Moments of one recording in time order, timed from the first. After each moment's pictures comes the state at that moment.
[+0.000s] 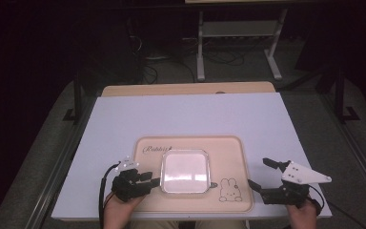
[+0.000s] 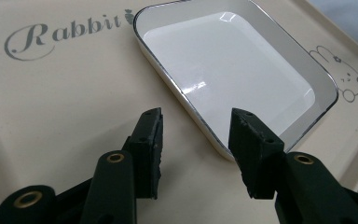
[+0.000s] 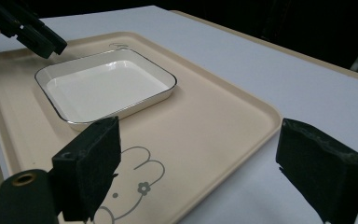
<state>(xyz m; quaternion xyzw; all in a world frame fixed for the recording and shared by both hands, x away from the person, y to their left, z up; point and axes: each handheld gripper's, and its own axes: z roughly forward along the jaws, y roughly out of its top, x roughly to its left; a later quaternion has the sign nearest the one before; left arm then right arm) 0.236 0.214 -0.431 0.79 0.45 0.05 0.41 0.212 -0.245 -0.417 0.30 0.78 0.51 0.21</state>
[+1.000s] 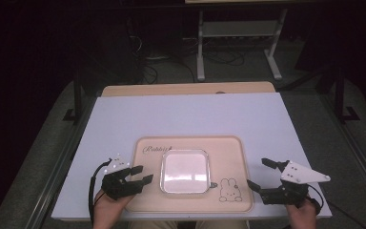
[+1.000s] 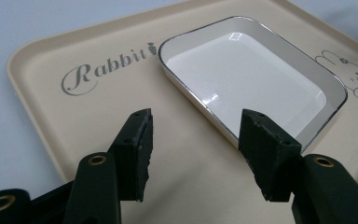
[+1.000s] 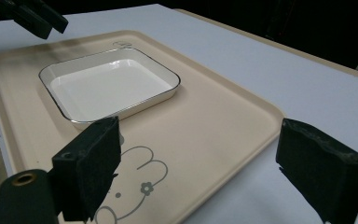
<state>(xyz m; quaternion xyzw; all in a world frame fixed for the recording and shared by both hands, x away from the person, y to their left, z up) 0.236 0.237 -0.420 0.80 0.41 0.11 0.43 0.214 -0.243 -0.417 0.30 0.78 0.51 0.20</state>
